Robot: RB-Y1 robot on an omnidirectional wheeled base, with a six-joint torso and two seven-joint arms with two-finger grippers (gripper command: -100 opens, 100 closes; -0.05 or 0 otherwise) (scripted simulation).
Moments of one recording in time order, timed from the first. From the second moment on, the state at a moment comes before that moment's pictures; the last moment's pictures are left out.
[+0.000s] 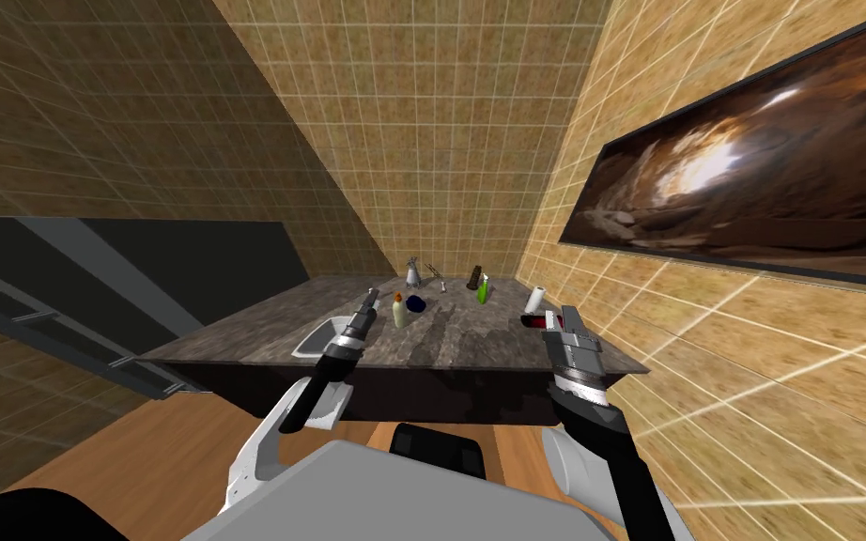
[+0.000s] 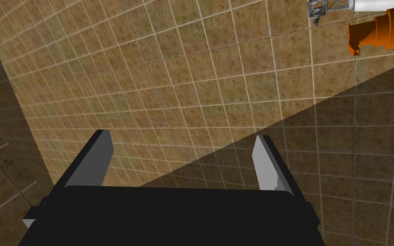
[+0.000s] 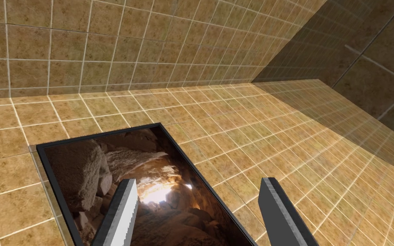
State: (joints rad) left arm 0.45 0.21 0.02 -2.26 -0.12 -0.21 -0.04; right arm 0.48 -0.01 -0.05 -2.27 0.01 -0.47 0.10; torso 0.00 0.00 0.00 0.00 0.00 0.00
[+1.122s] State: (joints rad) left arm 0.39 0.35 0.13 -2.12 -0.20 0.07 -0.09; right arm 0.48 -0.01 -0.05 -2.27 0.01 -0.47 0.10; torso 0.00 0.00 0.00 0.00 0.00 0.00
